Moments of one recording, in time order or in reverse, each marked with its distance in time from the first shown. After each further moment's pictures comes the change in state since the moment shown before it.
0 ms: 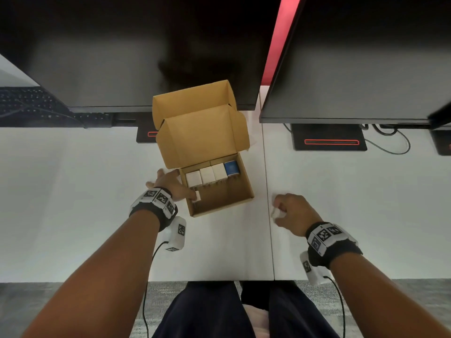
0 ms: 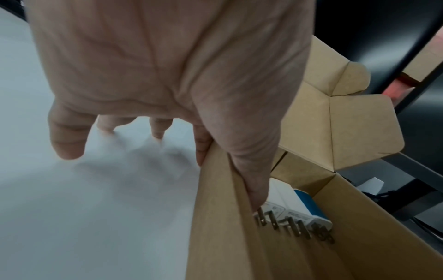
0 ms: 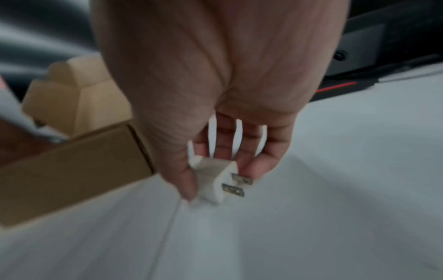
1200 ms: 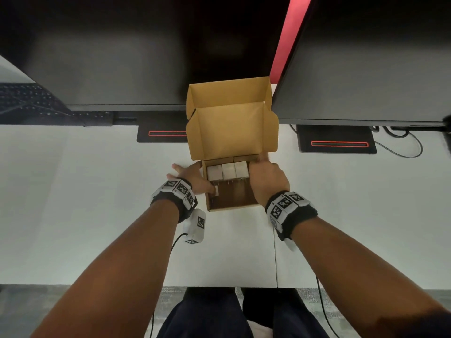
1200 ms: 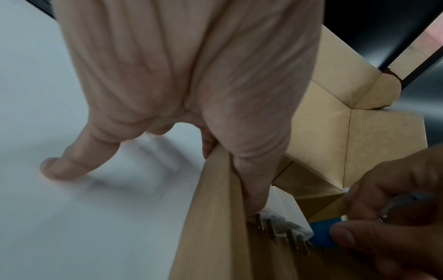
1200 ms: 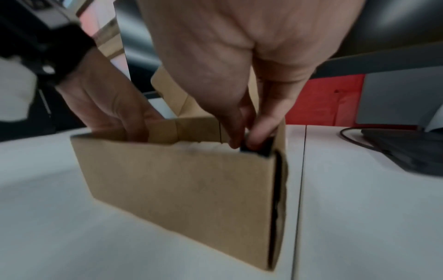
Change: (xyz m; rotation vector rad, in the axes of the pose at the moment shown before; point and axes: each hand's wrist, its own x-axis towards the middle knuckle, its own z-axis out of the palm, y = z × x) left_hand 0.017 0.049 0.007 -0.030 -0.091 0.026; right_hand 0.050 -0.121 -0.028 -0.411 0.317 -0.059
